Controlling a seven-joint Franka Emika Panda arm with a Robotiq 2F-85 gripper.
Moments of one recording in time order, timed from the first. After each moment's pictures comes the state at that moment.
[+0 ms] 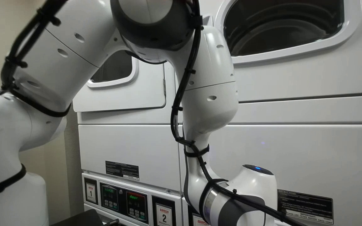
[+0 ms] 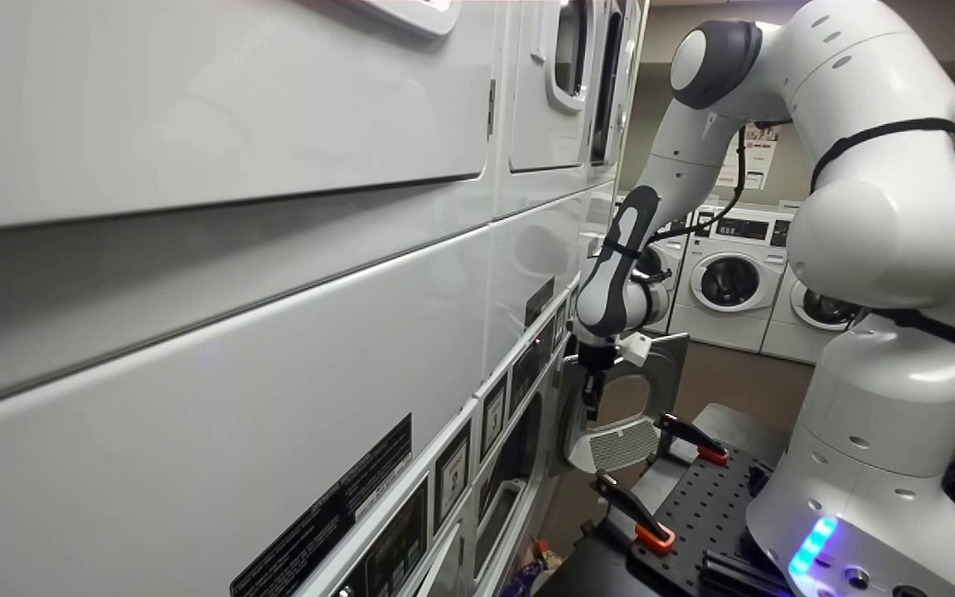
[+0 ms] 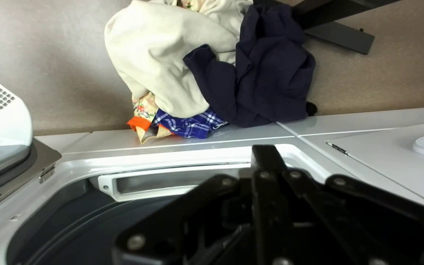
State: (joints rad) arm -0.70 0.78 0.07 -2.23 -0.37 2.88 -0.57
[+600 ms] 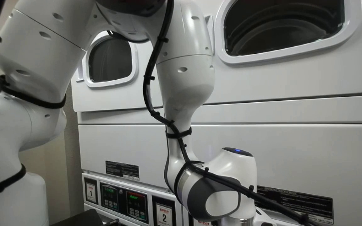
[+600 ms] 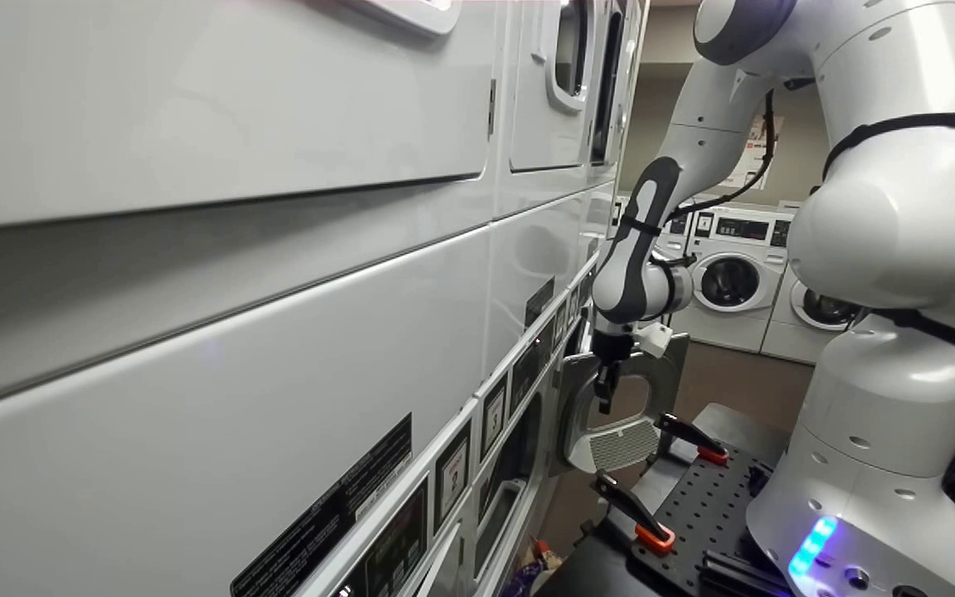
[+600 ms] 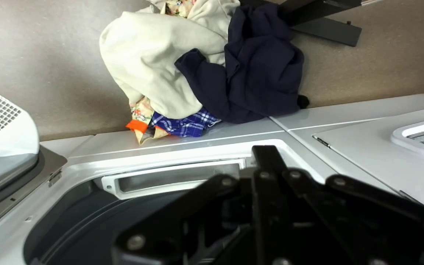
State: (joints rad) arm -0.69 0.58 0.07 -2.46 -0.31 2.96 -0.57
